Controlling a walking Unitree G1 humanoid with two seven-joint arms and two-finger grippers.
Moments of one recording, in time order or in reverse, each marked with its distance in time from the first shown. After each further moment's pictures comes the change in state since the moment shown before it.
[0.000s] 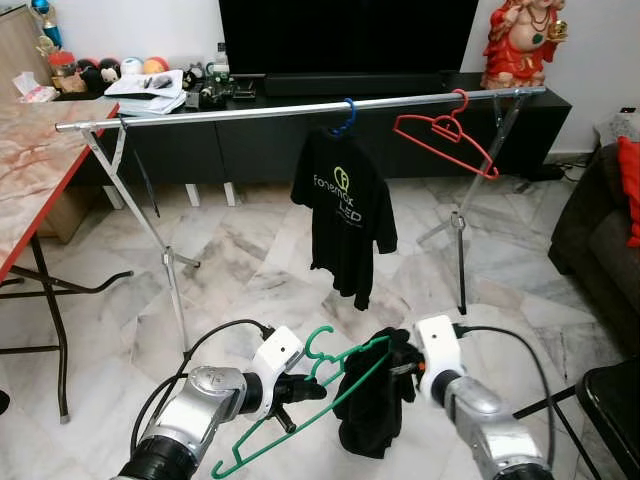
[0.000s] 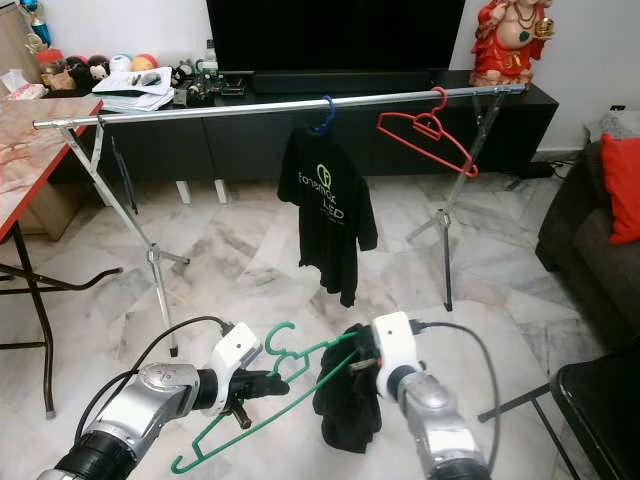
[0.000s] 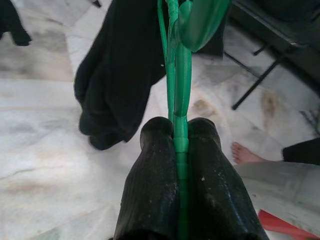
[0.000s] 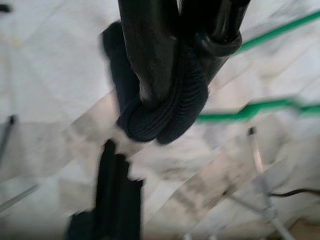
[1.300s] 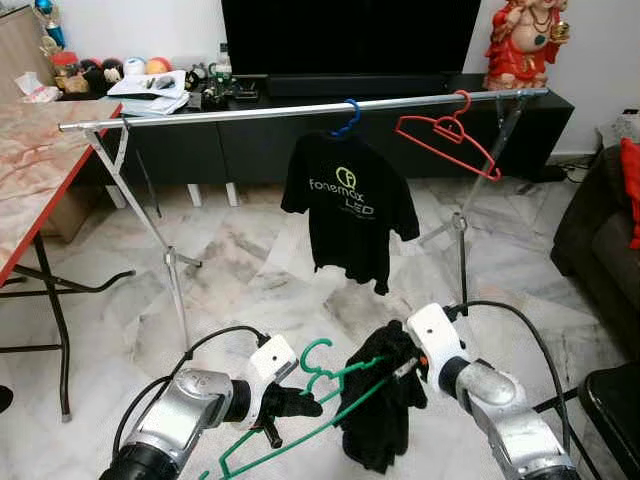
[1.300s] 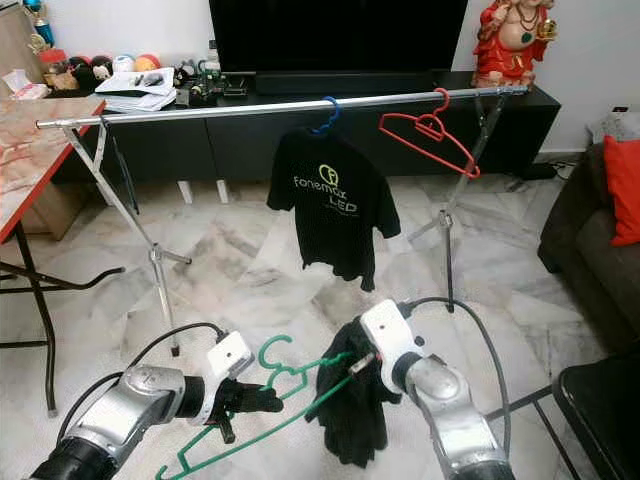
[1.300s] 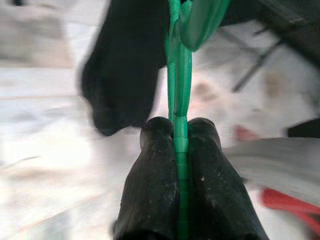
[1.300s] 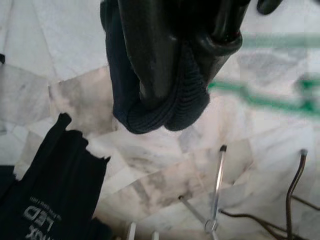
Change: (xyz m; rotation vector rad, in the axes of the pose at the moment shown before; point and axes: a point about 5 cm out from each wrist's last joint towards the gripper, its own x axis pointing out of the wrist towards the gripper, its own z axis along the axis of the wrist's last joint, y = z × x) left arm -0.009 0.006 -0.009 0.044 0.071 0.019; right arm -0.015 0.016 0.013 -0.252 -0.003 0.227
